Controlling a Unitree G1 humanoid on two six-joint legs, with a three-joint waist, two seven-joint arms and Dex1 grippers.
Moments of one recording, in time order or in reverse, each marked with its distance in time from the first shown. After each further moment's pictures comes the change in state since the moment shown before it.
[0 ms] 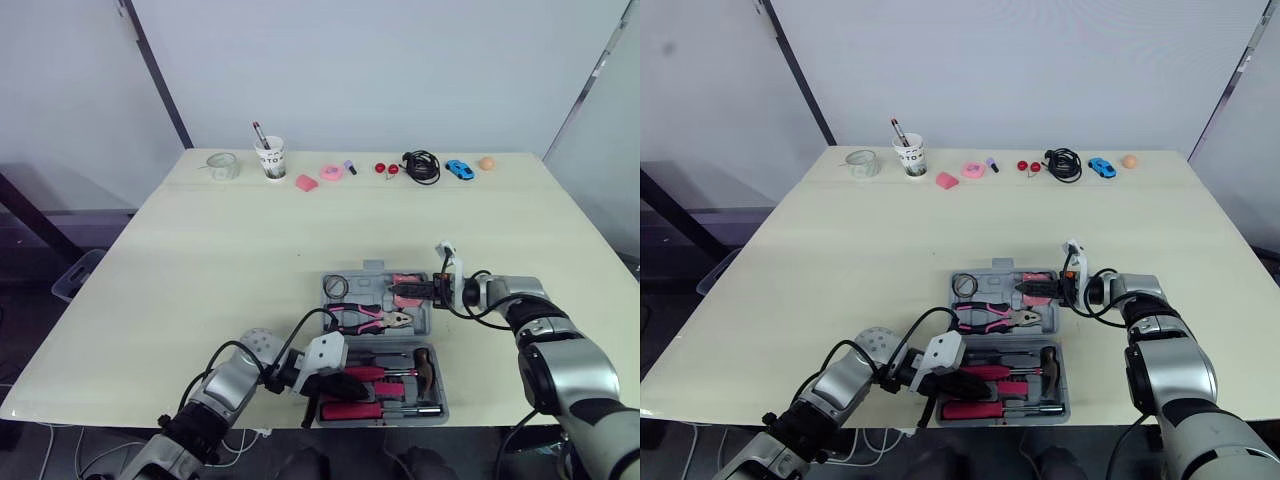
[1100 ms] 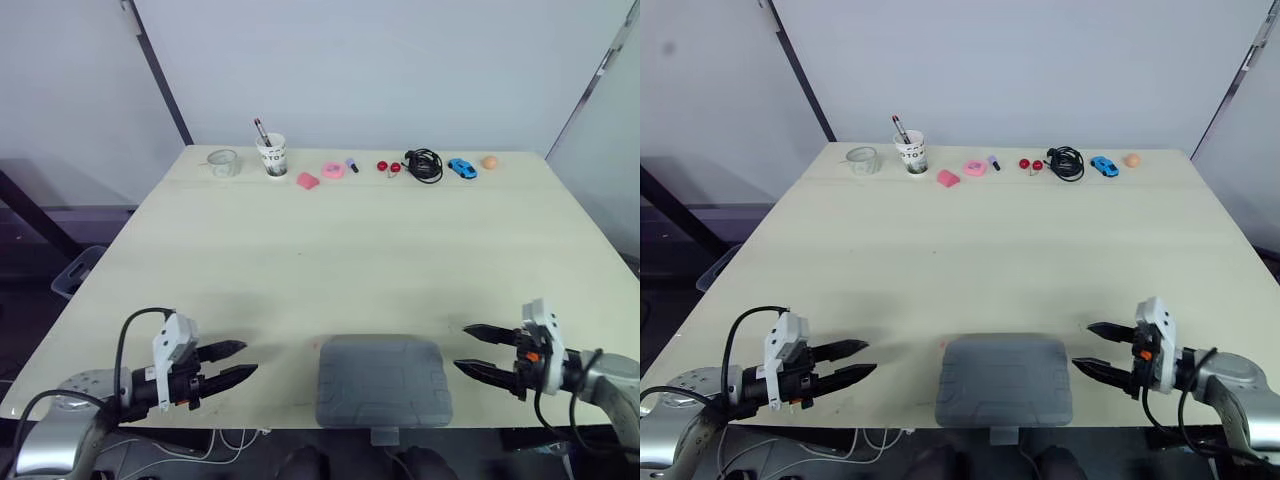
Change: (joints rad) left arm 0.459 0.257 0.684 -0.199 -0.354 0.158 0.157; right arm 1.035 -0.256 -0.215 -1.296 0.191 -0.182 -0.207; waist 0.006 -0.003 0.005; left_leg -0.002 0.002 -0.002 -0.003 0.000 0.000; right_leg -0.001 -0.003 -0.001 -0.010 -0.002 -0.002
